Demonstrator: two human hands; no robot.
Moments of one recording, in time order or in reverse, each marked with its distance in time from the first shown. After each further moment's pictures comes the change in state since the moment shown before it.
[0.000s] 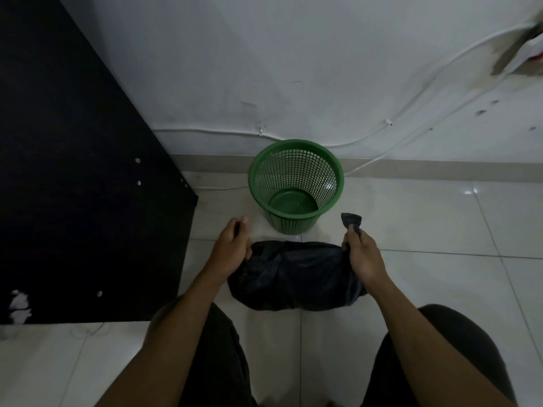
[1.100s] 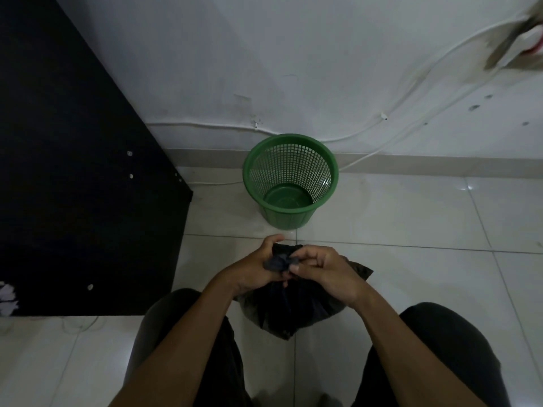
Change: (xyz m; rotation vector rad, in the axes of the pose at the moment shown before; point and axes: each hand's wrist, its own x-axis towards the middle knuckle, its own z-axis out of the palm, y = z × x) left_hand -0.021 -0.019 0.035 0.183 -0.604 -0.153; right_hand -0.052 -0.012 0.019 0.299 -0.706 -0.121
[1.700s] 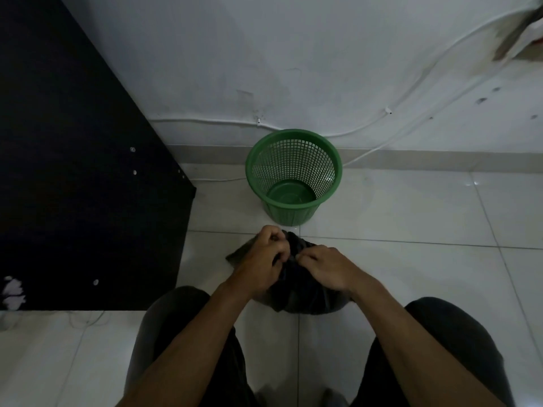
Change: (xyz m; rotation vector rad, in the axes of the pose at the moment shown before) left_hand 0.006 -0.022 0.010 0.629 0.426 0.561; right_hand 0.018 0.005 -0.007 -0.849 0.029 0.203
